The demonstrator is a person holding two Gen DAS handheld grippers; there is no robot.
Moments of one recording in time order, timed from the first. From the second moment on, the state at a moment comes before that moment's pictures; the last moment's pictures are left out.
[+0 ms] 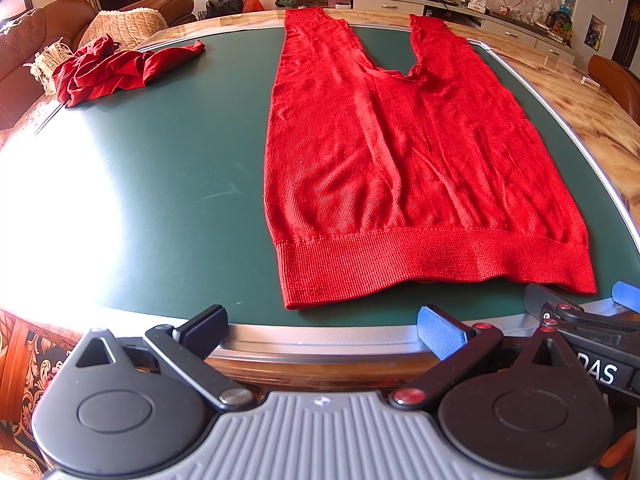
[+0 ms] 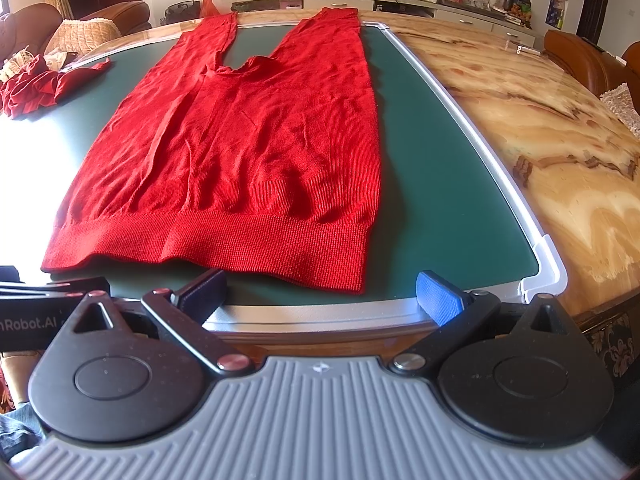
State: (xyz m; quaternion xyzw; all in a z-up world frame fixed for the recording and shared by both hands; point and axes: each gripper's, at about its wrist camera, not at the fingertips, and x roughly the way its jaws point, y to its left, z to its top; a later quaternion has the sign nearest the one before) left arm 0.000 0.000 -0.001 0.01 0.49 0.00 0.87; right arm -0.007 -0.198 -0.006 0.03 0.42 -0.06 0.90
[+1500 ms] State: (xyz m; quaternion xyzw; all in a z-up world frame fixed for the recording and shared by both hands) left arm 0.025 0.001 0.004 0.01 0.54 -0.01 0.84; right arm -0.002 -0.203 -0.006 0.03 0.44 -0.03 0.90
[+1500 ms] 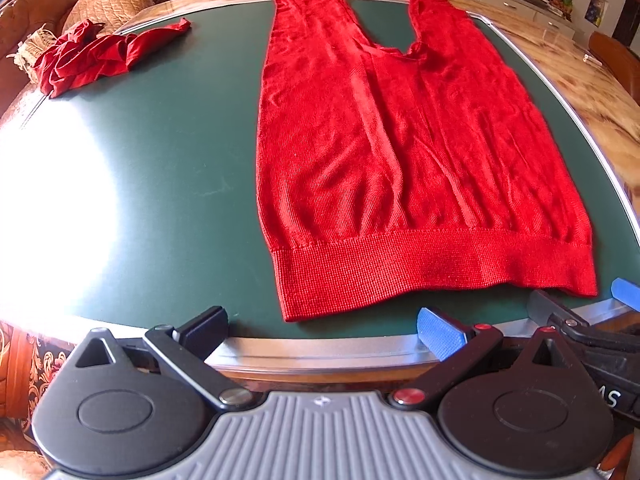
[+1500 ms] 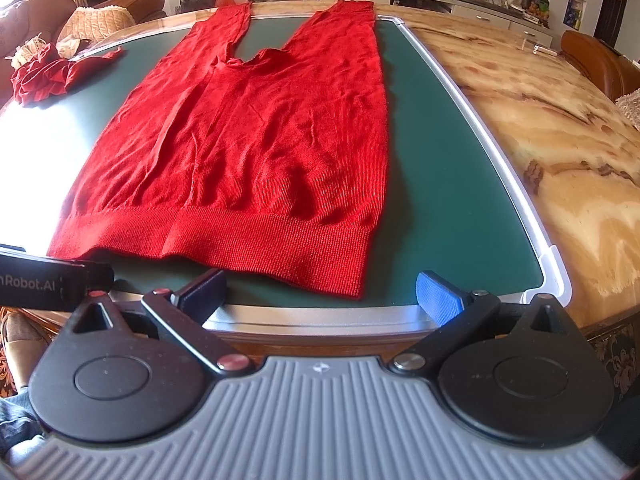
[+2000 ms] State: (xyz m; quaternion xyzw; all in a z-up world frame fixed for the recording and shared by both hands) left arm 0.027 0.010 0.036 0.00 0.51 -0.04 0.86; right arm 0.015 -0.208 -0.001 0.02 0.48 -0.01 0.88
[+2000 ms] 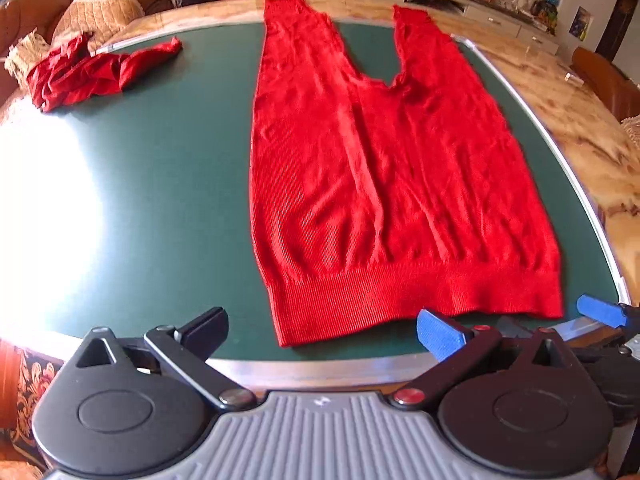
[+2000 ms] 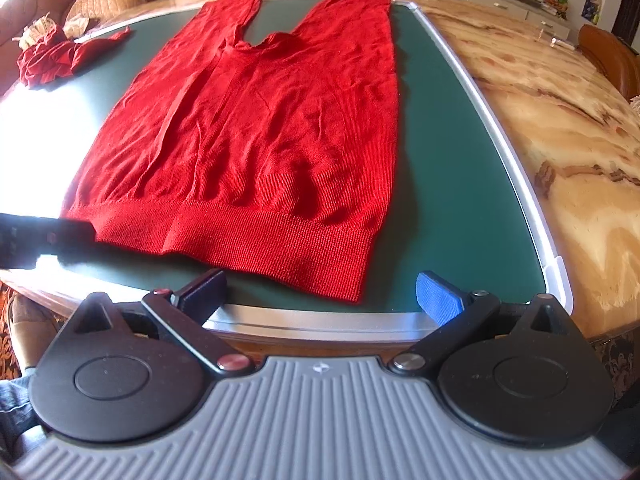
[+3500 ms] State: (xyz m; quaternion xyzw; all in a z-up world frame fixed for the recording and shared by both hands) left arm 0.056 0.072 0.008 -0.09 0.51 -0.06 0.85; right arm 0.212 -0.003 0.018 -0.14 0.54 0.21 0.80
